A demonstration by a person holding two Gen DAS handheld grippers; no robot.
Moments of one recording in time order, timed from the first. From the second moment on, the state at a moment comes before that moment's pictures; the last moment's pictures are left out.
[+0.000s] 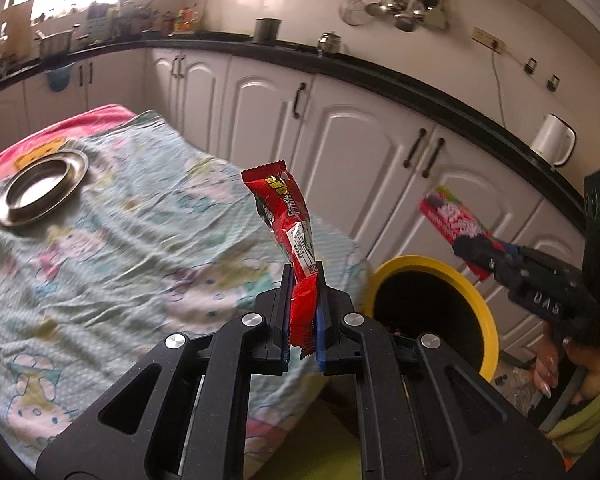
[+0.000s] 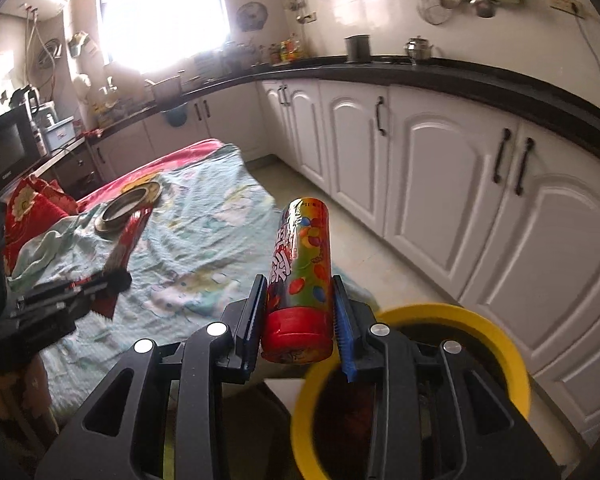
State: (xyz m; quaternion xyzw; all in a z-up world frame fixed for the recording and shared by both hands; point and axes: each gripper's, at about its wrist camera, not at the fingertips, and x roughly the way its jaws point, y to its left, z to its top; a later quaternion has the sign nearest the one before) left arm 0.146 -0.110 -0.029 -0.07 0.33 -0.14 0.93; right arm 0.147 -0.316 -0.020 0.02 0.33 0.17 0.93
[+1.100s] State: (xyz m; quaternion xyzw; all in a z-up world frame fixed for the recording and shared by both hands) left arm 0.152 -0.233 -0.043 0.02 0.35 -0.25 0.90; right arm 0.089 -0.392 -0.073 0.06 0.36 0.10 0.93
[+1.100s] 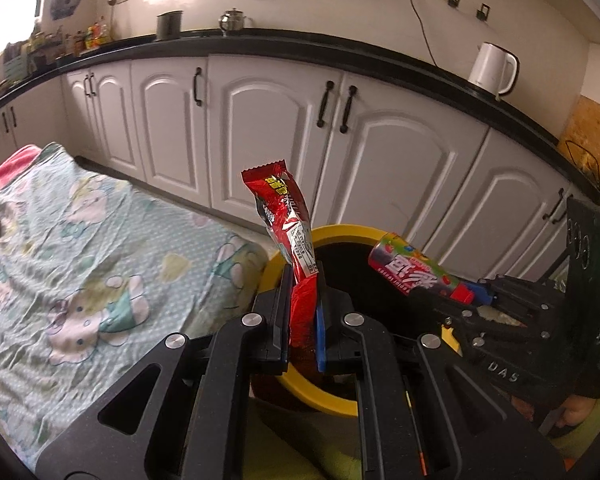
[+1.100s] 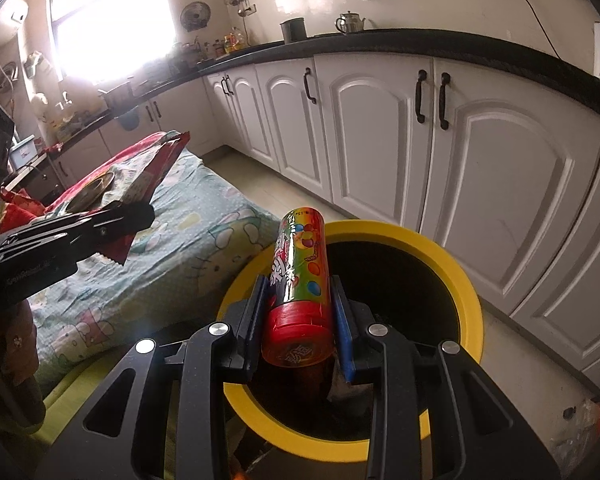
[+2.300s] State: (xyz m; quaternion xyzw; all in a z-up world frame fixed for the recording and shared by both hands) left arm 0.172 -0.253 -0.066 0.03 0.39 -0.24 0.89; right arm 0.084 -0.432 -0.104 0.13 0.39 0.04 0.91
